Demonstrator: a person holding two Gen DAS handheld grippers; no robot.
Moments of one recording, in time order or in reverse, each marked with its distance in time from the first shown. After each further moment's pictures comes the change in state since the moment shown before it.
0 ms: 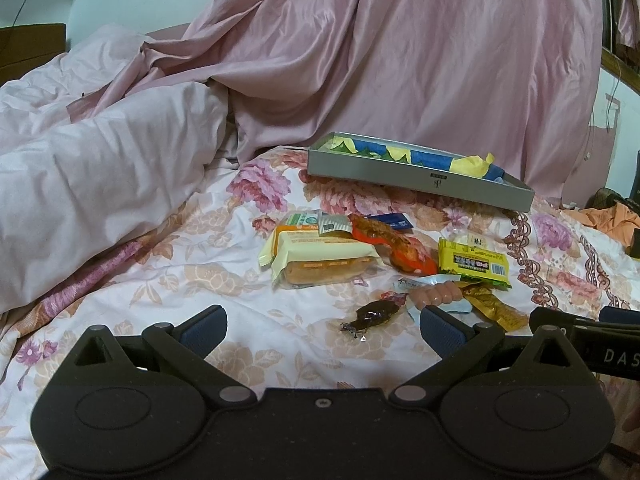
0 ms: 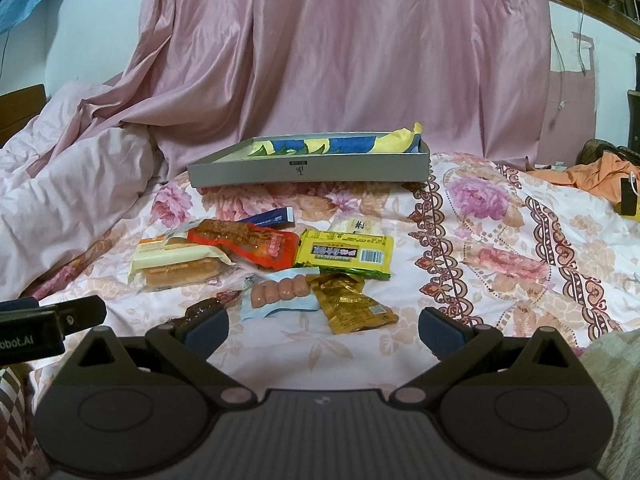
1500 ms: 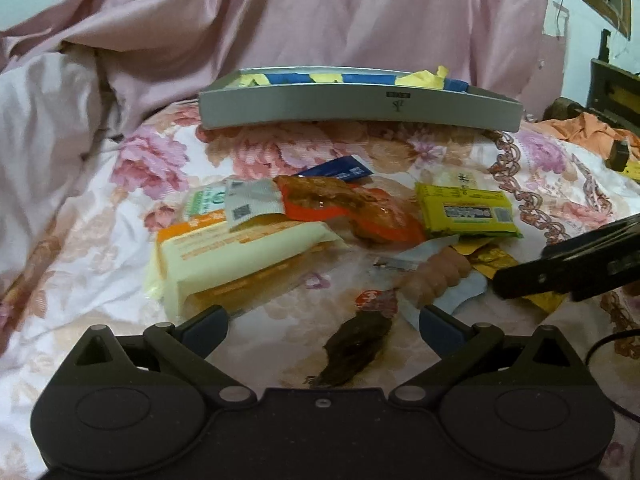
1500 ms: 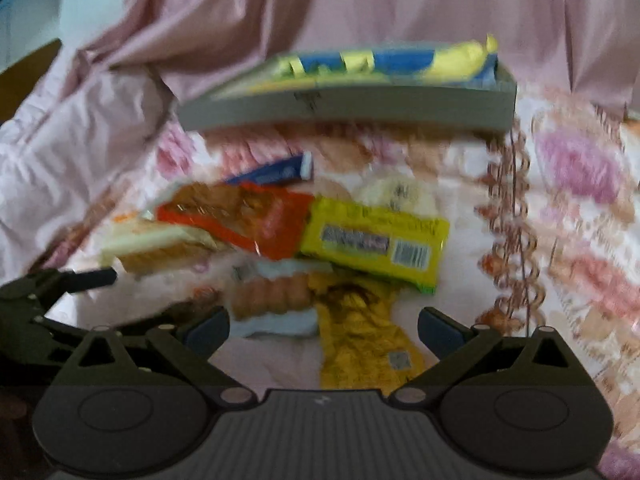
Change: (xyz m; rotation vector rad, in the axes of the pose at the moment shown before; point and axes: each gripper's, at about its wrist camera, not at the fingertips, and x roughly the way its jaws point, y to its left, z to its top) left arm 0.145 -0.014 0.018 0.202 0.197 -0.213; right arm 0.140 -0.037 0.050 -0.007 0.355 0.216
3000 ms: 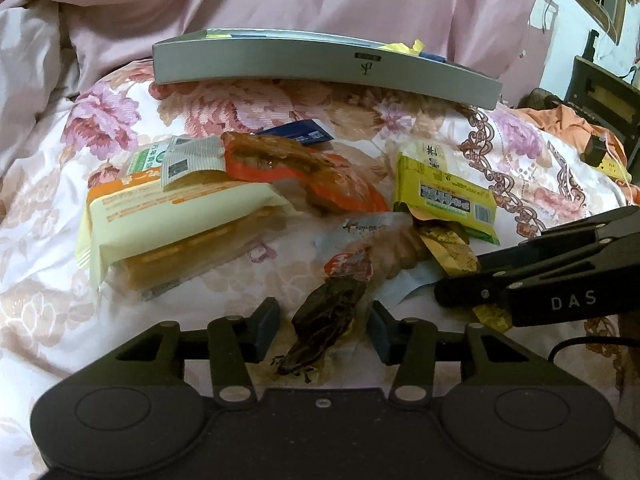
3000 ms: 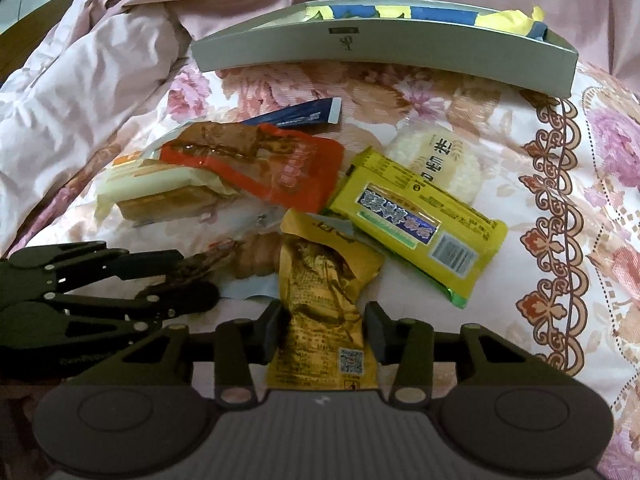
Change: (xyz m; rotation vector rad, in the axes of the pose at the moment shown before) left arm 0.021 -0.010 -0.003 -0.038 0.078 -0.116; right arm 0.026 0.015 -0.008 -0.111 0.082 0.019
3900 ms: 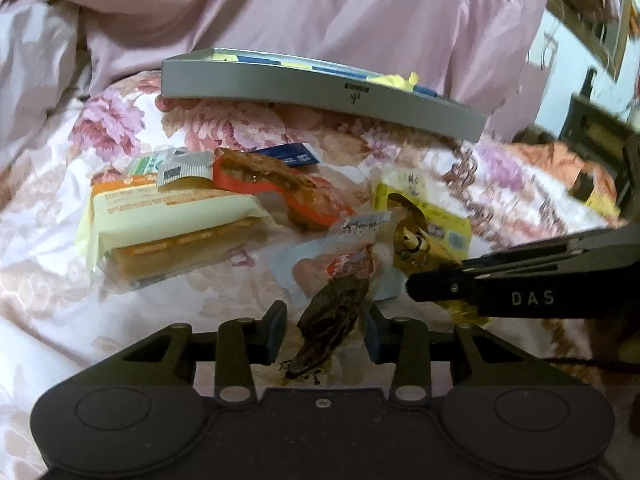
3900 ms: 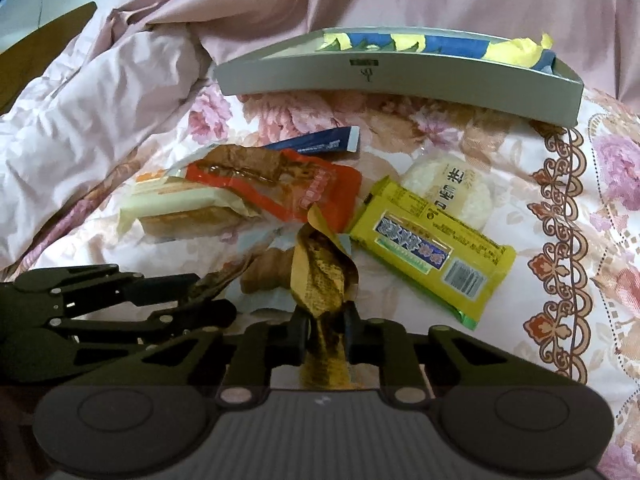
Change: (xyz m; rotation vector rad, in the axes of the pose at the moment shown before) left arm -0.019 -0.009 -0.008 -0.093 -0.094 -0.045; right arm -0.011 0.005 -0.002 -0.030 -0.085 0.036
